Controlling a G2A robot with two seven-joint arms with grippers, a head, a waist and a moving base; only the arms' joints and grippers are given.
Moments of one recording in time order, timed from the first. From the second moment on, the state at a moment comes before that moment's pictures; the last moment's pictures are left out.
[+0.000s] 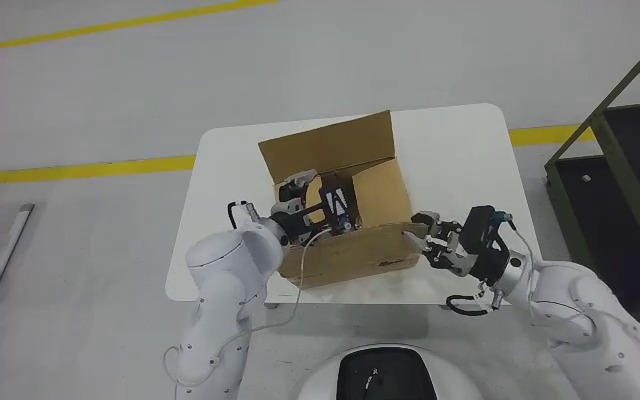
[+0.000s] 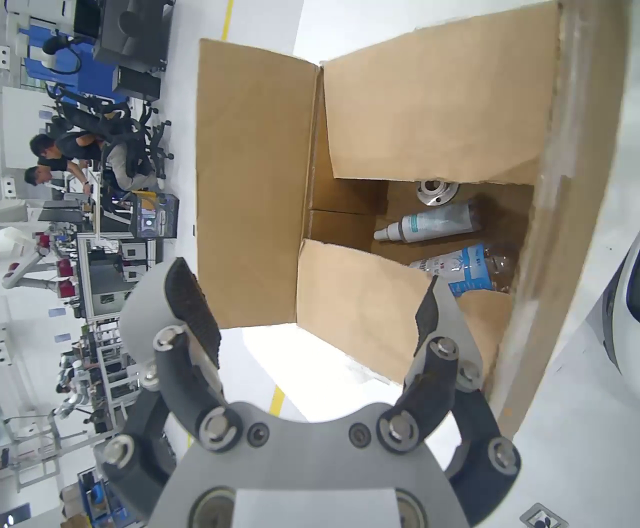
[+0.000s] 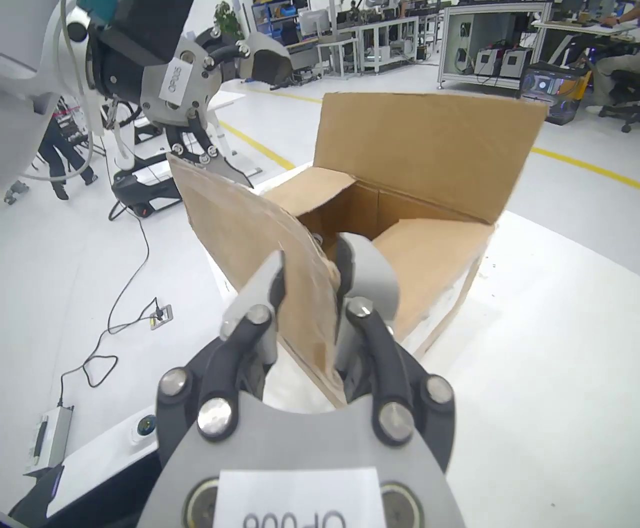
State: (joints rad) left arm 0.97 -1.39 -1.27 -2.01 1.81 -1.01 -0.81; right arm -1.41 -1.10 1.43 -1.91 -0.85 -0.61 0.25
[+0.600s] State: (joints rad) left arm 0.99 -1.31 -1.22 -2.08 1.72 -1.01 -0.80; right arm -1.33 -1.09 1.49 -1.92 -0.44 -0.48 0.42
